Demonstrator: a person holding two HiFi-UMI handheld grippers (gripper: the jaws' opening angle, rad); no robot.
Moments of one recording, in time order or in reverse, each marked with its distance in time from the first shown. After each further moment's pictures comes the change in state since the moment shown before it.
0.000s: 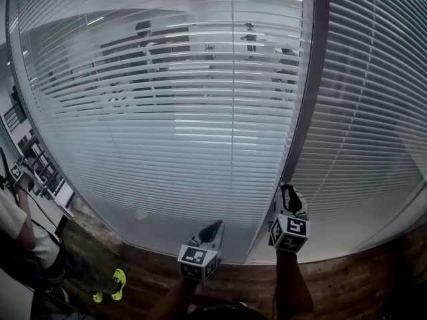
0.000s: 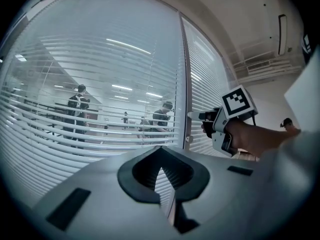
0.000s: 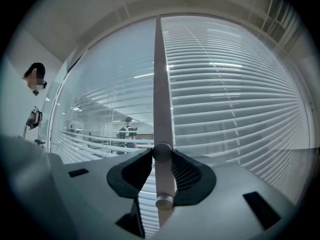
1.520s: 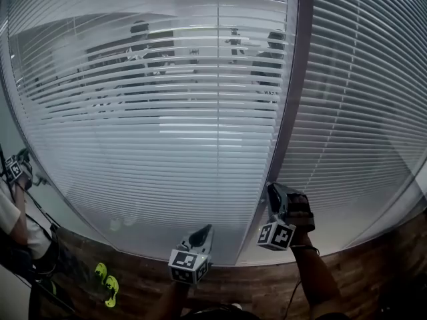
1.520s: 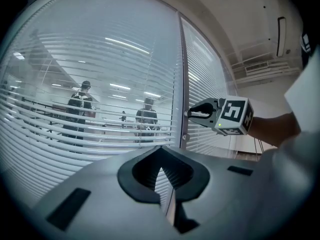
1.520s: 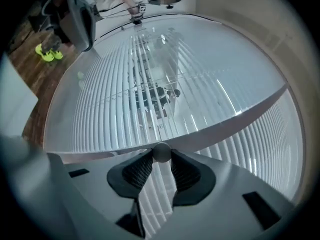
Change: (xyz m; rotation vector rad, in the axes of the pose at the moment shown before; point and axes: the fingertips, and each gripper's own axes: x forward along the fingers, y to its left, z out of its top) left arm -0.006 -0.007 -0.003 -0.011 0.003 -0.012; right arm 0.000 0.016 -0.006 -1.376 0.121 0.053
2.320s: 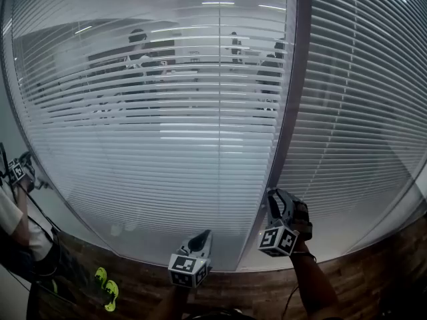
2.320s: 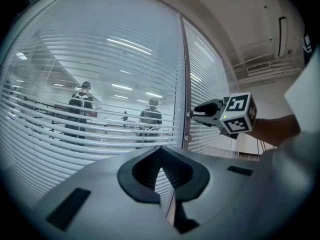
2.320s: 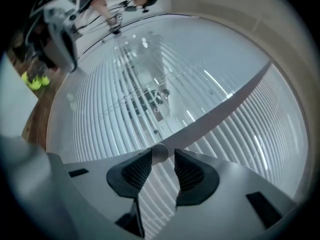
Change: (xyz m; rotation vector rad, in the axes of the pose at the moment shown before) left arm -0.004 0.004 0.000 -0.012 -0.008 0.009; right arm -0.010 -0.006 0.000 0.281 -0.036 0.016
